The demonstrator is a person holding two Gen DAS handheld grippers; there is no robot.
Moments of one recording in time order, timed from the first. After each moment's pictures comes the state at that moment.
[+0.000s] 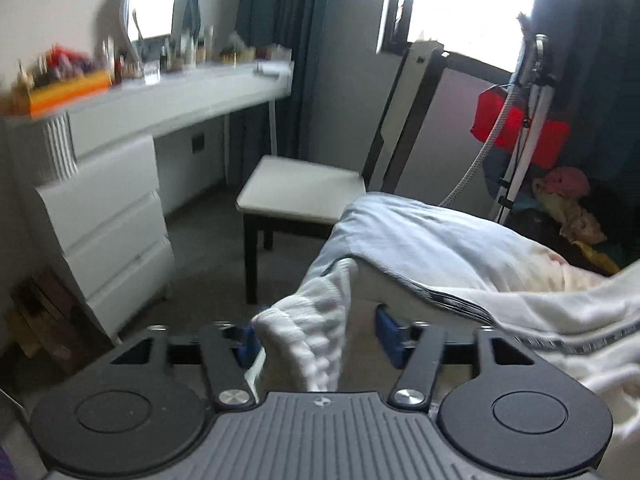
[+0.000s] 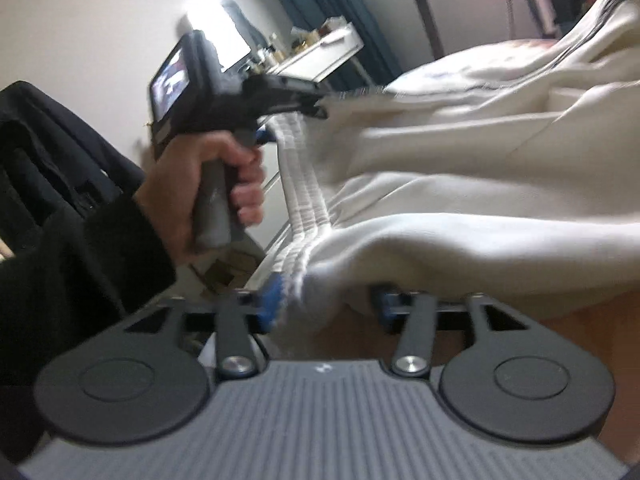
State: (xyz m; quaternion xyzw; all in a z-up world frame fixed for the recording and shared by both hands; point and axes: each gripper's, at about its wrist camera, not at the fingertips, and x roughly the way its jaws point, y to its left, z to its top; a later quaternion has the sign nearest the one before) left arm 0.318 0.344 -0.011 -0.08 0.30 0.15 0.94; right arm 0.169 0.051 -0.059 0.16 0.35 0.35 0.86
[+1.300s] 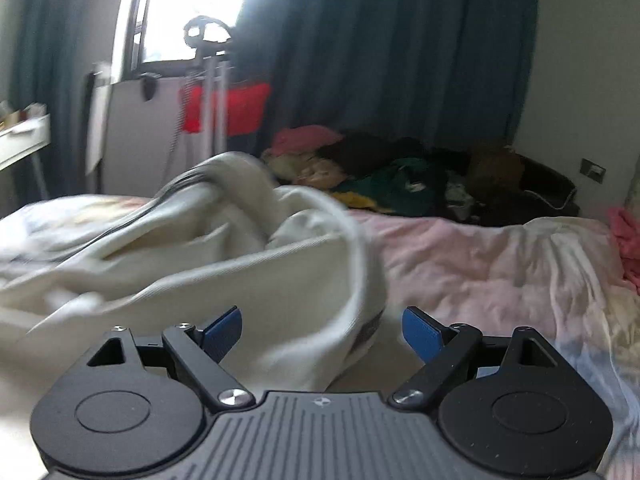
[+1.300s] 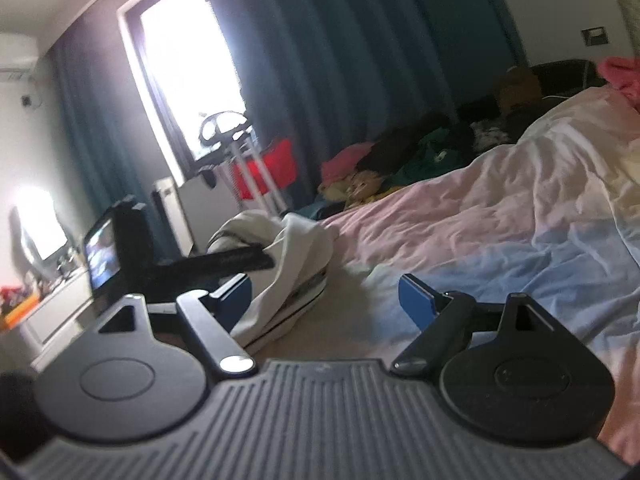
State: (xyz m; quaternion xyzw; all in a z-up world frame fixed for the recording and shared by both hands) left arm 0.283 -0.137 -0.028 -0.02 0.26 -0.13 0.96; right arm 0.067 -0.320 -0.048 0.21 0.13 0.00 0.97
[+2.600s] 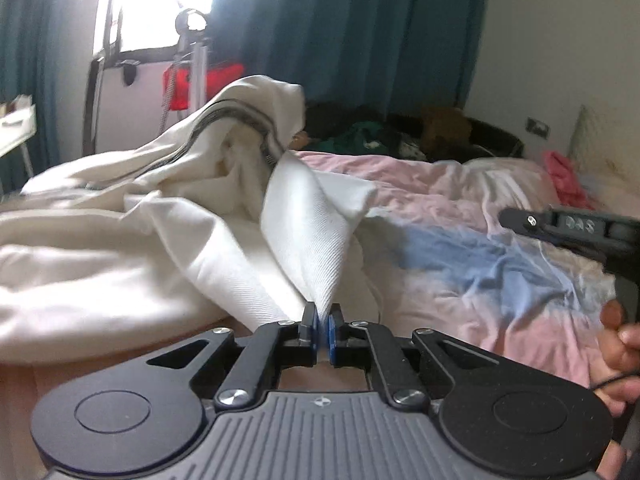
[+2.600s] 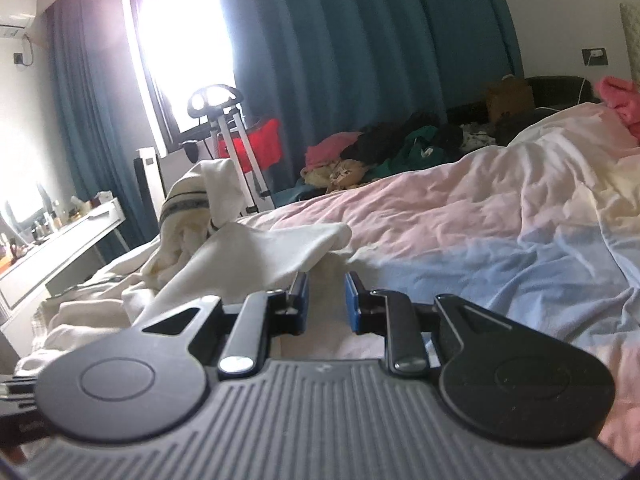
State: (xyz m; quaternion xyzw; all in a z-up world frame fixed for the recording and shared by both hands) left arm 0.091 -0.044 -0.052 -0.01 0.29 -0.19 0.94; right arm 0.067 -0.301 -0.054 0.15 0.17 -0.02 0.97
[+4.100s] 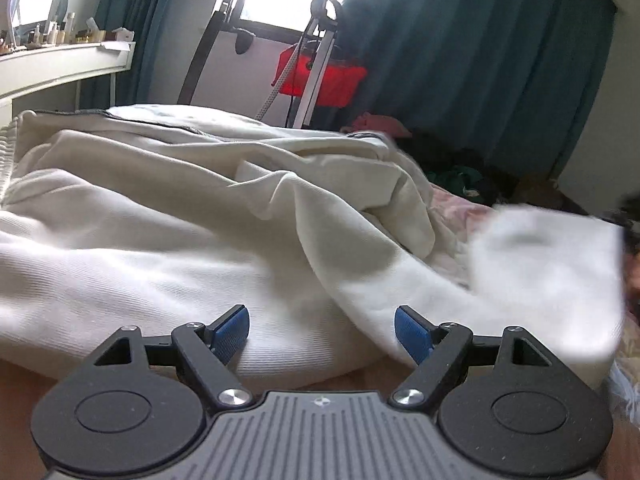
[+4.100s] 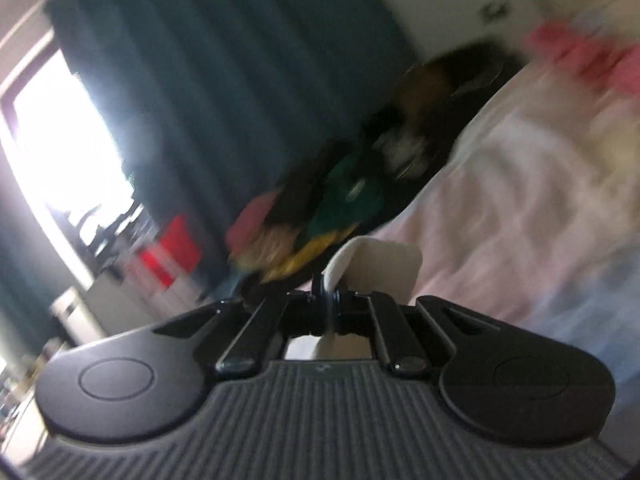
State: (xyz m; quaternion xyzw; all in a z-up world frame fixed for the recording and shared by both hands) left arm 0.158 0.041 -0.087 -0.12 0.29 -0.06 0.95; right arm 0.225 -0.418 -0.018 0.32 0.10 -0.17 0.93
